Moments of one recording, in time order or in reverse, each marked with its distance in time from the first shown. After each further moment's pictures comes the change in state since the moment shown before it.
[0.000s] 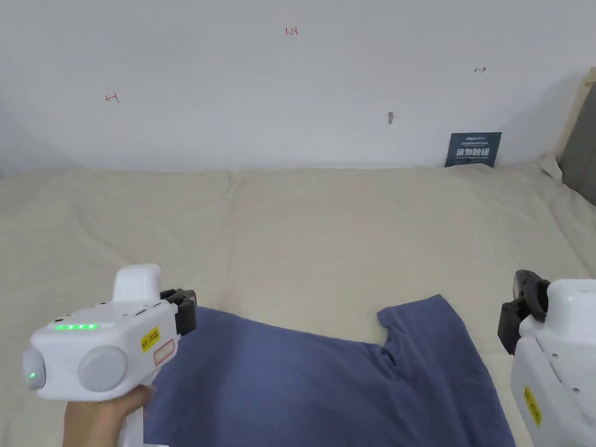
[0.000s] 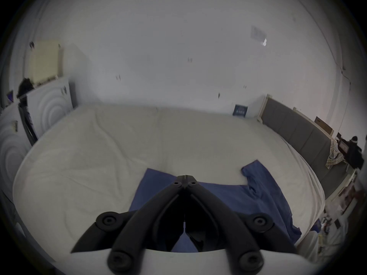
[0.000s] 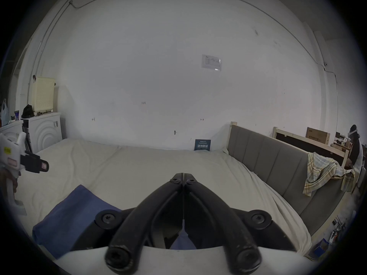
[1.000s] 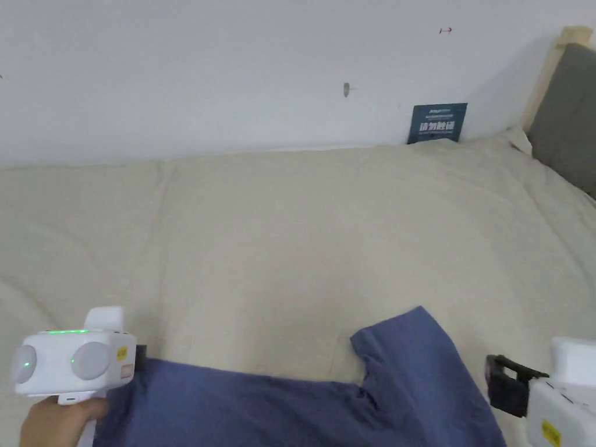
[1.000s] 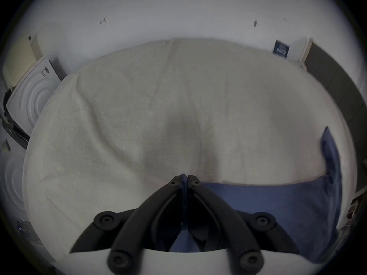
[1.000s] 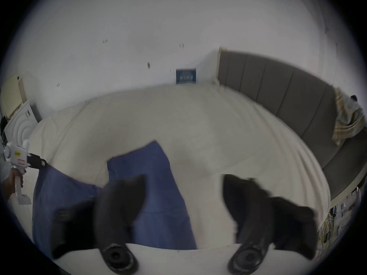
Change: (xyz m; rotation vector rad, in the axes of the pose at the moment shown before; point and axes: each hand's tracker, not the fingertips) left arm -0.059 0.004 -0.245 -0.359 0.163 -0.066; right arm 0.046 -0.118 -0.171 -0.554 -0.077 -0.173
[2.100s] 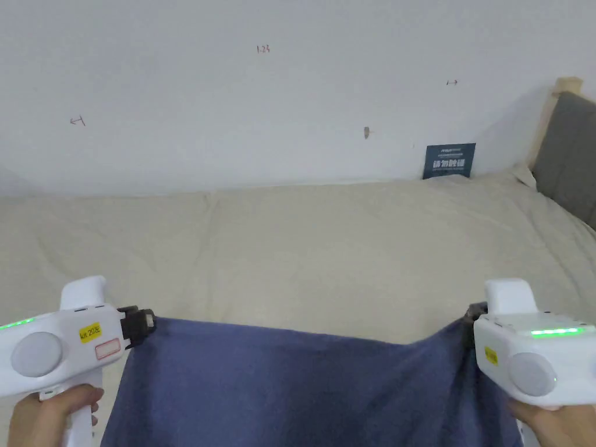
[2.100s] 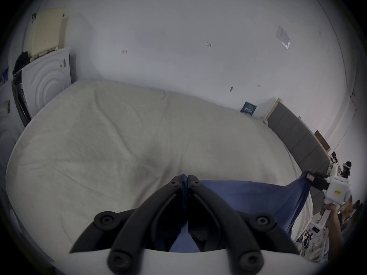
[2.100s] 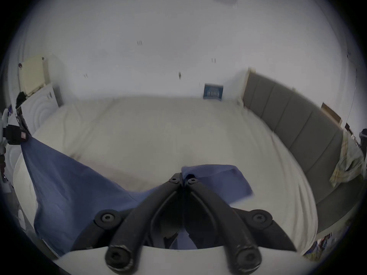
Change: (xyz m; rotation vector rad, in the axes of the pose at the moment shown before) left arm -0.032 -0.044 0.233 0.308 -0.205 0.188; right arm -0.050 0.042 0.090 0.171 0.104 0.214
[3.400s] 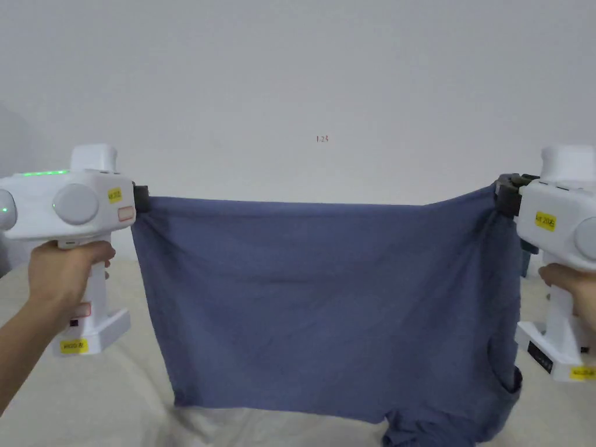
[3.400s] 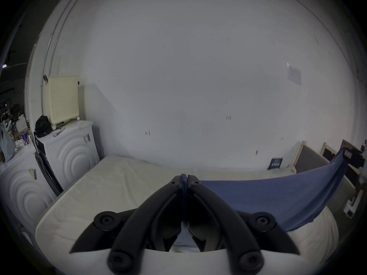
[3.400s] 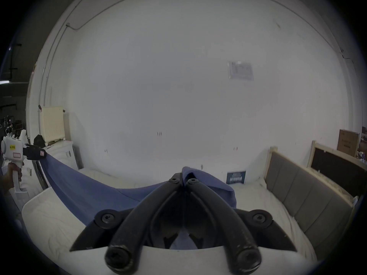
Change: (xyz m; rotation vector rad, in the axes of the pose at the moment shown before) left arm 0.001 0.220 0.012 0.382 0.230 -0.136; right arm -0.010 0.248 -0.024 0.429 0.178 -0.049
